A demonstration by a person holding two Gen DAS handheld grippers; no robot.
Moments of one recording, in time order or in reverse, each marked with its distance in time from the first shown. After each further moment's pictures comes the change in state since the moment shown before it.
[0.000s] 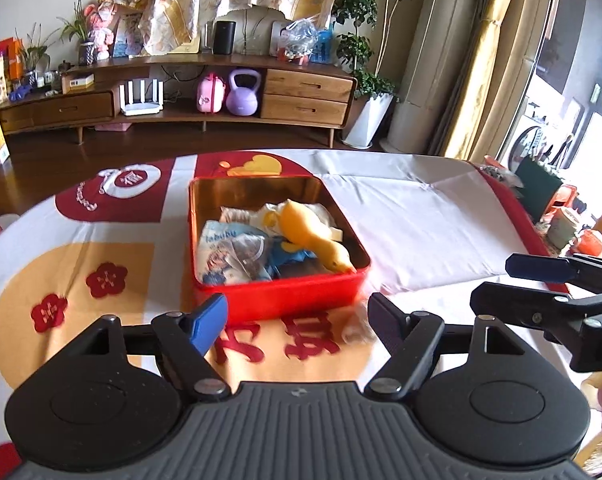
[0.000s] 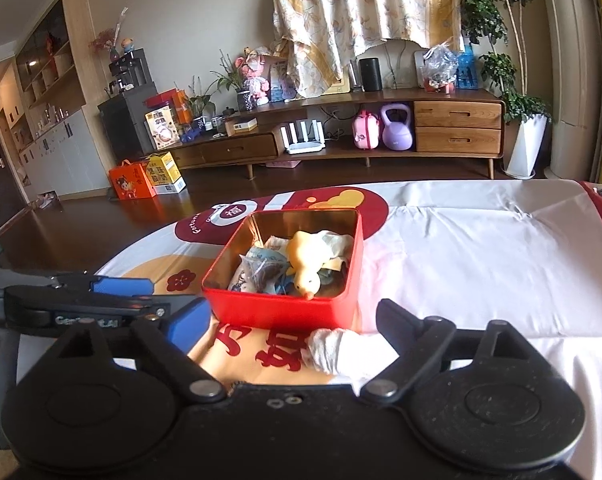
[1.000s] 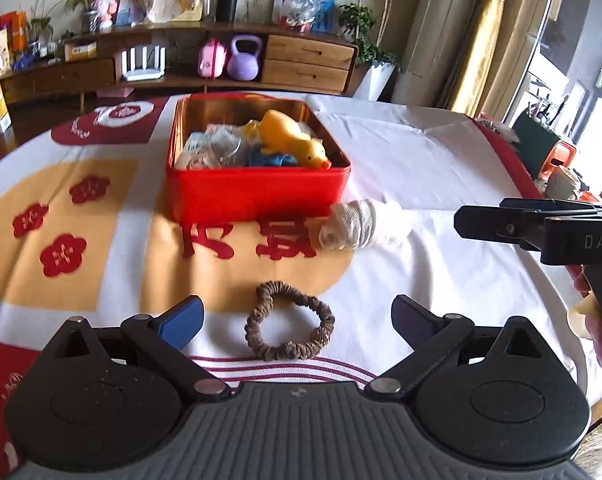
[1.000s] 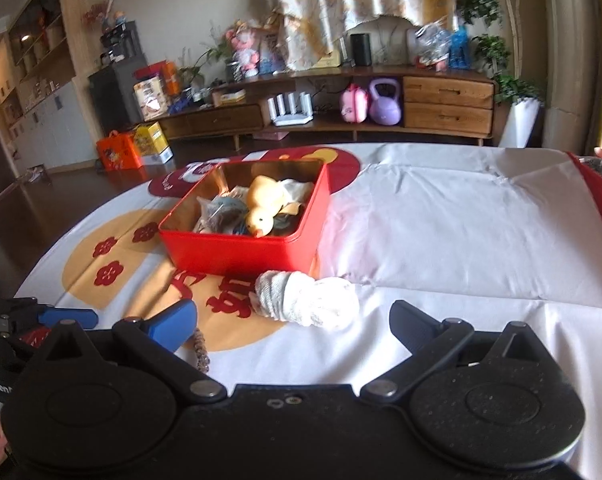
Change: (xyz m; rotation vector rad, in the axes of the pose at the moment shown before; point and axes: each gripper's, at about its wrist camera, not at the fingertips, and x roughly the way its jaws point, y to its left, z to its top) left arm 0.011 -0.025 -0.082 -0.022 0.073 0.021; right arm 0.021 -0.036 -0.038 -0.050 0.092 -0.014
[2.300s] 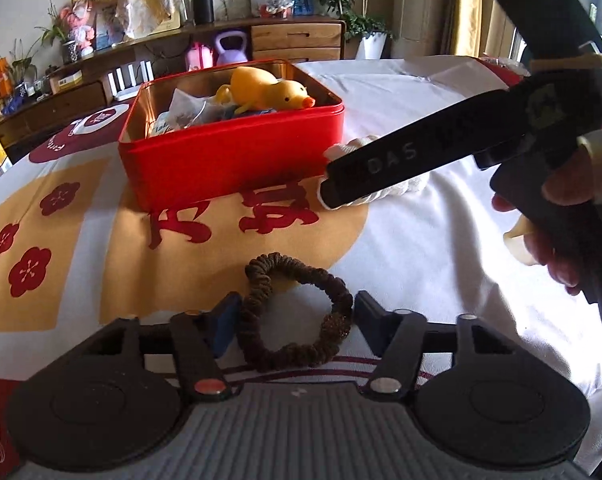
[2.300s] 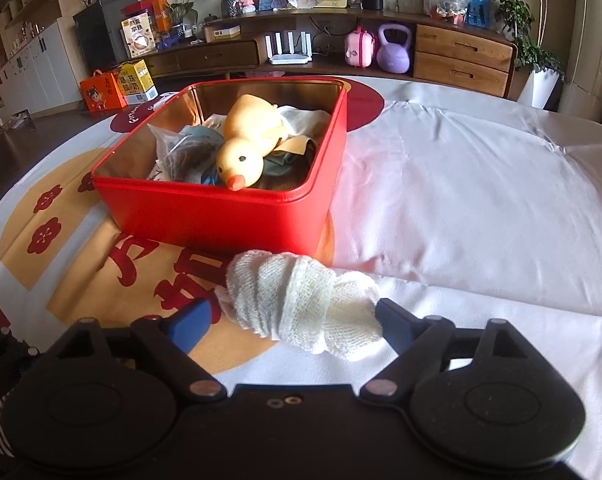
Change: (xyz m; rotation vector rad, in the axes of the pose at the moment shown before) left arm 0.064 -0.025 -0.024 0.181 0.016 0.088; right arm 0.115 0.005 0.004 -0.034 0.165 -0.060
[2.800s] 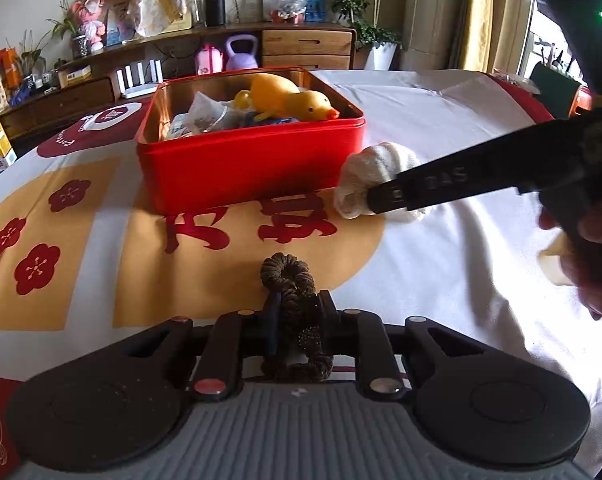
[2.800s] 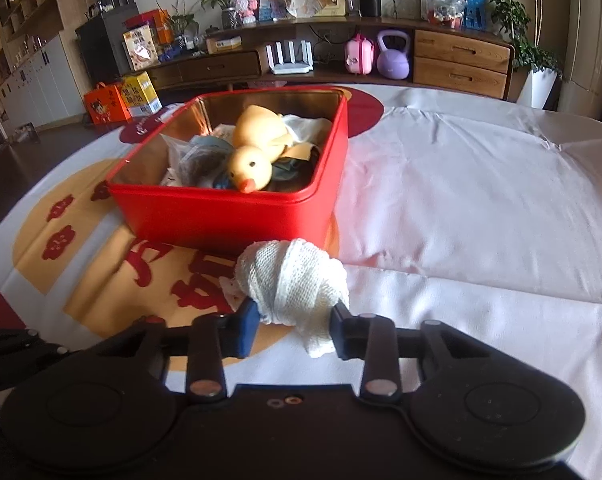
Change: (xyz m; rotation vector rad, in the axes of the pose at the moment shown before) left arm -0.002 0.017 0.002 -0.050 -0.017 0.004; right arm -0.024 0.003 -0.009 0.021 -0.039 0.034
